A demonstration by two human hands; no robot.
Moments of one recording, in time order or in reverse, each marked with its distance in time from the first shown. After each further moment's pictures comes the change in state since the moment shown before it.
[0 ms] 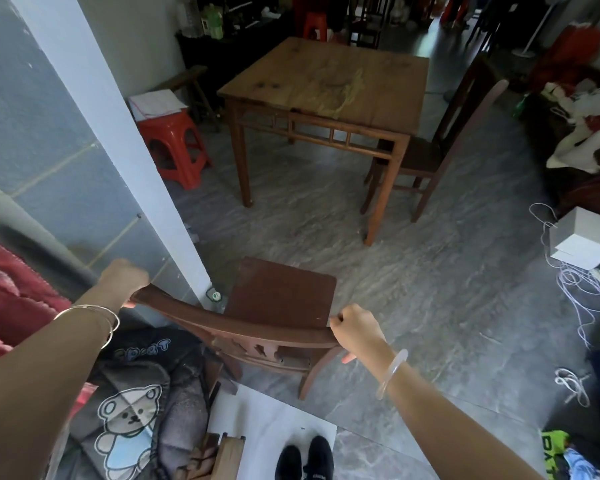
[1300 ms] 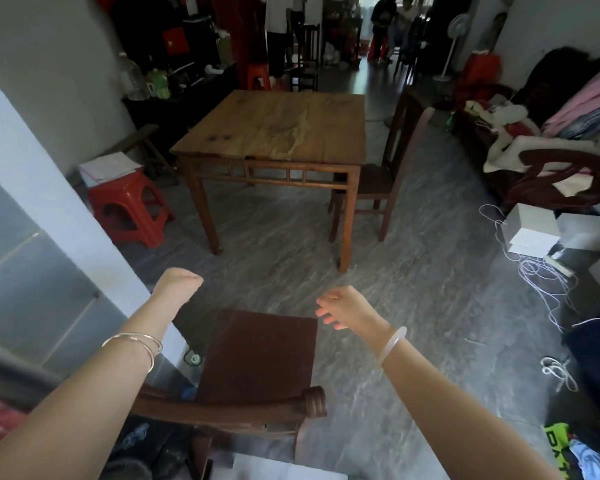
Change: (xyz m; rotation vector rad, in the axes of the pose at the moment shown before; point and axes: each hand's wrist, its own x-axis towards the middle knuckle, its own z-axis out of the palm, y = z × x) left_hand -0.054 0.162 0.036 -0.144 -0.197 0.312; right_hand 0.046 -0.036 -0.083 0.437 0.068 -0.031
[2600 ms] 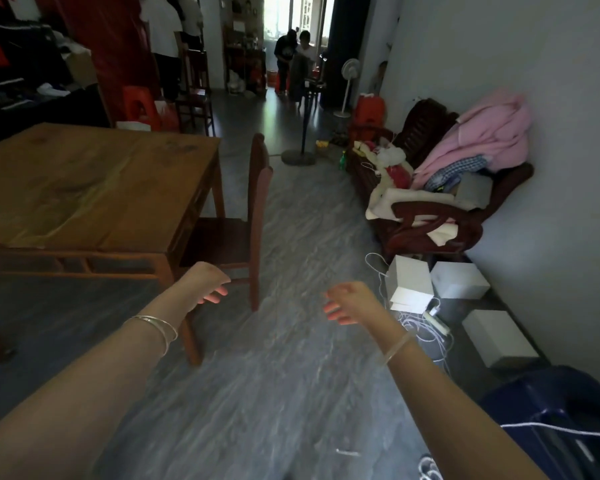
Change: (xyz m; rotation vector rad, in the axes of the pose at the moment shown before) left_hand 0.048 0.588 0.527 0.096 -0.501 0.175; right_hand 0.317 0.092 -0.647 0.148 0.224 0.086
